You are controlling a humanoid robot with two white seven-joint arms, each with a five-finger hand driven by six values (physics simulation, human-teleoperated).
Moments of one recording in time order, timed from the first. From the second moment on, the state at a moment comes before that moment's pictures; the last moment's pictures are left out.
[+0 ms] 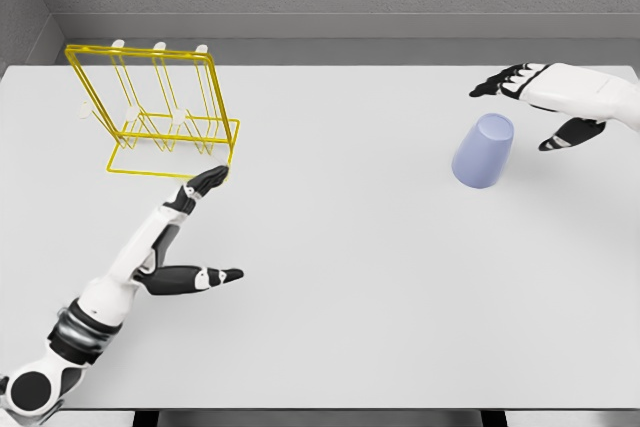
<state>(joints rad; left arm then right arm) 0.04 0.70 -0.60 -1.75 0.21 -0.61 0.18 -0.81 -0.96 0.80 -1.30 0.21 -0.61 0.39</state>
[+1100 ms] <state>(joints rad) 0.01 0.75 -0.58 -1.76 0.28 -0.49 -0.03 -0.86 -0.83 0.80 -1.19 0.21 -0.61 0.59</state>
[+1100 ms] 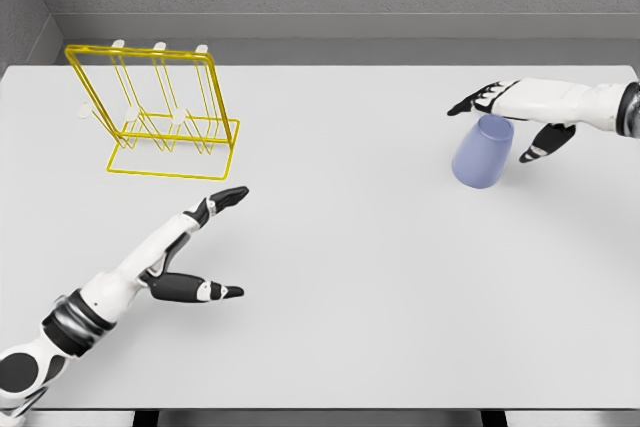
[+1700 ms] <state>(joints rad) 0.03 0.67 -0.53 -1.76 0.41 -0.29 -0.02 -0.86 -0.79 0.80 -1.14 0.25 -0.61 0.59</state>
